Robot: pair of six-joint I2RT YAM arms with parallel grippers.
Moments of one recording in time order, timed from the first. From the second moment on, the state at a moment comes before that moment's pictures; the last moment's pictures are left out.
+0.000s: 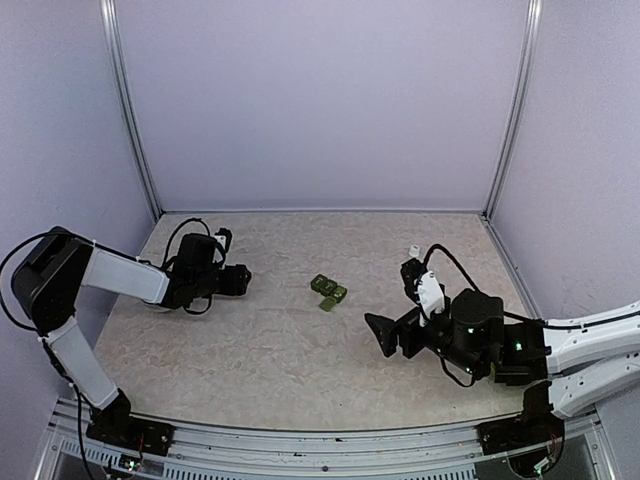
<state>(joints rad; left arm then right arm) -0.47 1.70 0.76 0.32 -0.12 -0.23 1.24 1.05 0.50 0.28 0.58 0.18</state>
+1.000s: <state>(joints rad) -0.73 1.50 0.74 0.32 -0.01 -0.46 0.69 1.89 1.17 0.12 -0.15 0.29</state>
